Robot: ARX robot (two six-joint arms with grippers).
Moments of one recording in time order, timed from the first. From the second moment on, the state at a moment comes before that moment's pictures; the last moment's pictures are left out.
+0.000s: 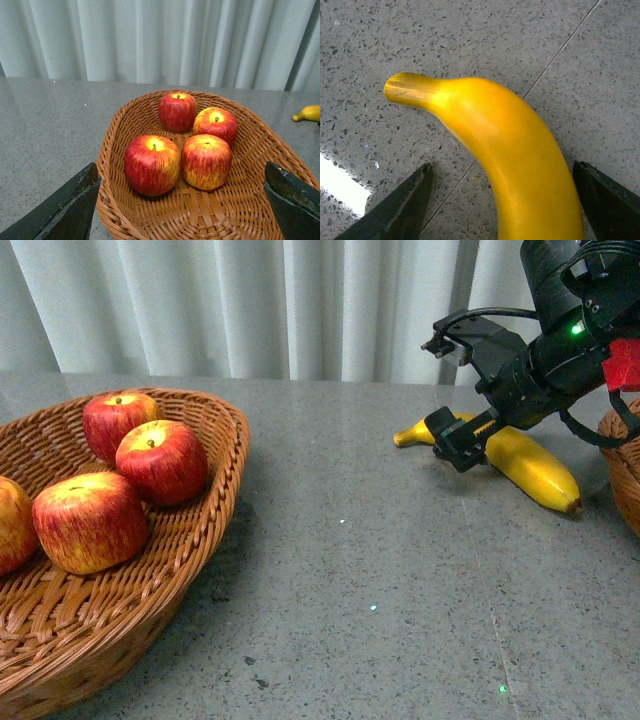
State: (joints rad) left arm 0.00 0.01 0.01 0.00 0.00 -0.01; right arm 0.20 2.23 1.63 -0.20 -0.10 -0.43
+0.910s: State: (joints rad) left arm 0.00 0.01 0.01 0.00 0.00 -0.01; right arm 0.09 1.93 1.45 0.14 -0.41 -0.02
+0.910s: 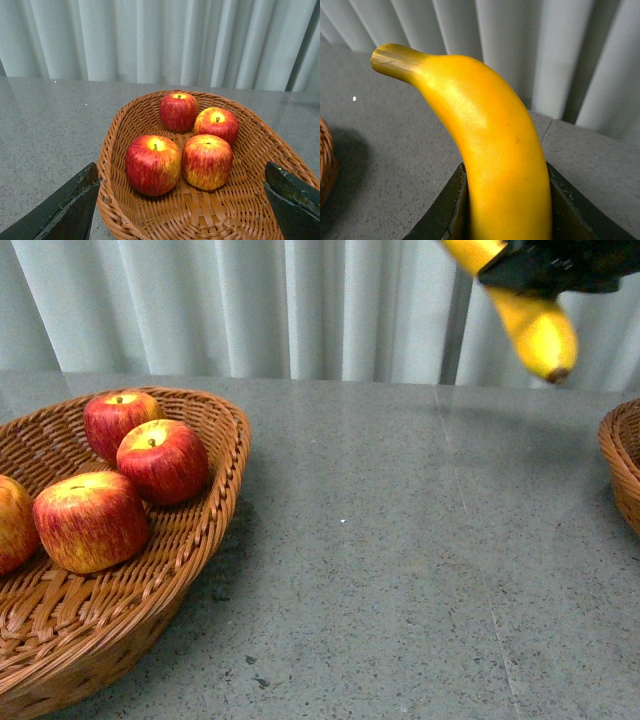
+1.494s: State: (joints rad) left arm 0.00 0.01 0.01 0.00 0.00 -0.01; right arm -0.33 1.56 1.08 0.01 -0.52 -0.25
